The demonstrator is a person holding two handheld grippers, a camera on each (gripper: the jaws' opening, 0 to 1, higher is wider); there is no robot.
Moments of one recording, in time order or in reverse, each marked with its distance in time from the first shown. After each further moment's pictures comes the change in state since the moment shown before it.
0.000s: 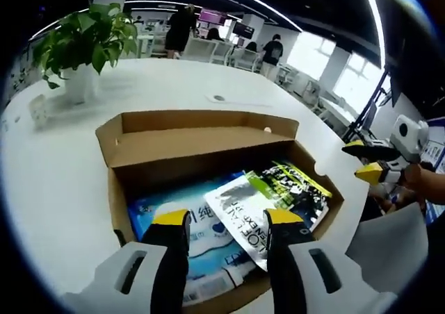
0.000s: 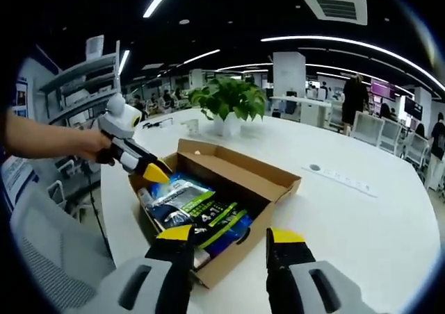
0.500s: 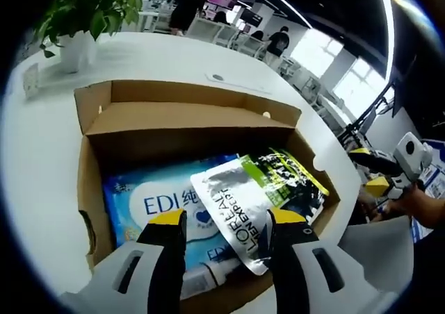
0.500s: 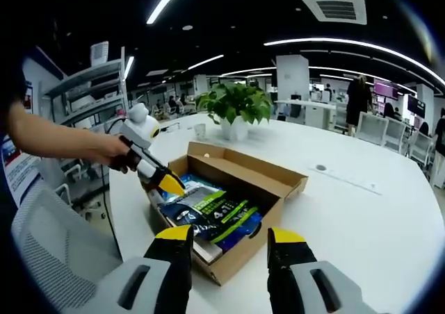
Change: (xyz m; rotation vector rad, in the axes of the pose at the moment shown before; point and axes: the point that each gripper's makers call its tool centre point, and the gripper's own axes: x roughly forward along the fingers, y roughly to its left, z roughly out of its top) left arm 0.018 -0.011 -0.018 -0.144 0.087 -0.068; right arm -0.008 0.008 -0.004 0.015 -0.040 0.036
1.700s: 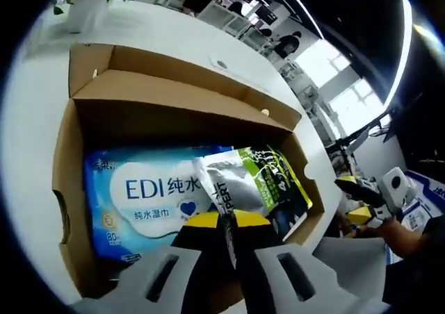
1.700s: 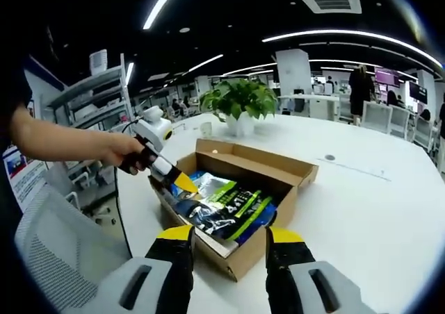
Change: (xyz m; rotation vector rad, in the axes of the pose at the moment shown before) left arm 0.003 -0.011 -0.007 -0.138 0.063 -0.068; right arm 0.004 0.016 -0.012 0.063 0.007 0.054
